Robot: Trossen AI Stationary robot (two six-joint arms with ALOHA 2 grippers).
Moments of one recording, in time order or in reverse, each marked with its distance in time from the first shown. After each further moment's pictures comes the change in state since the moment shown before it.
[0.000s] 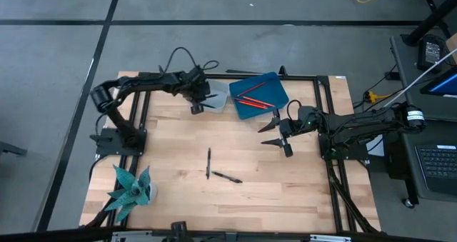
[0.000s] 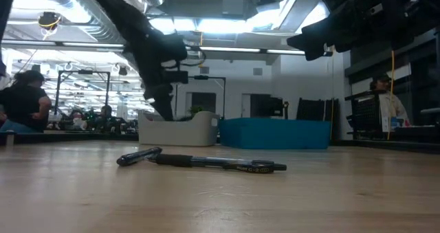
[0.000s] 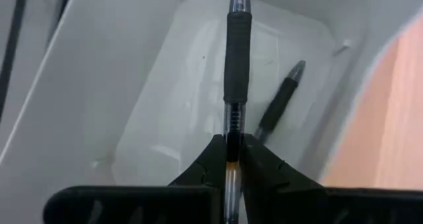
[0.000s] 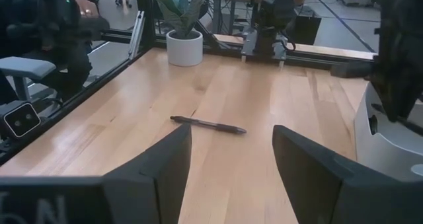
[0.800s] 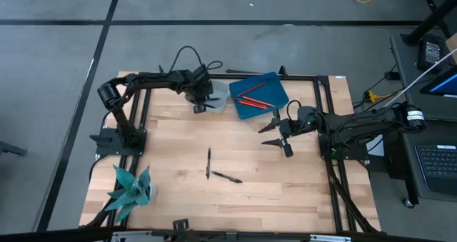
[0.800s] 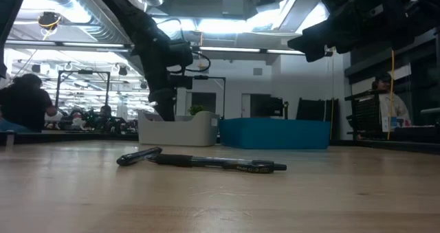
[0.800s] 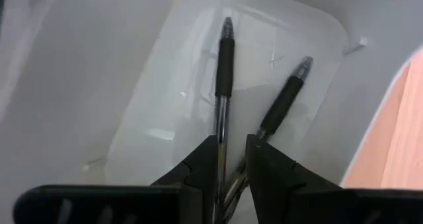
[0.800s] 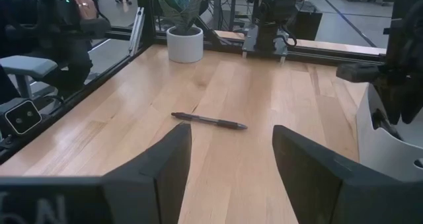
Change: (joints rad) left arm 0.001 0.082 0.082 -0.070 -0.007 -0.017; right arm 0.000 0.000 0.000 -0.015 0.000 0.004
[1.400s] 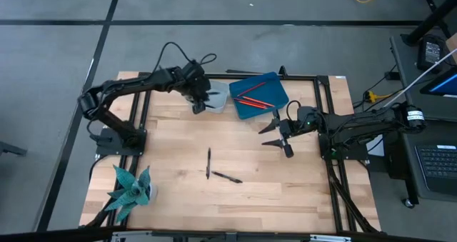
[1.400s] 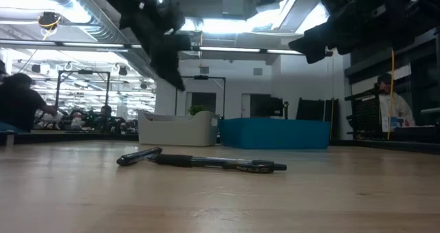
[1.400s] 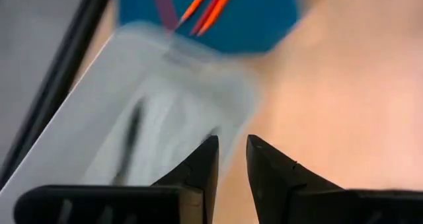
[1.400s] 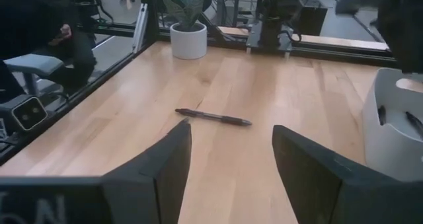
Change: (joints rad) left arm -0.058 -0.242 -0.002 -0.033 0.190 -0.156; right arm 0.002 0.000 0.000 -0.016 -0.016 0.005
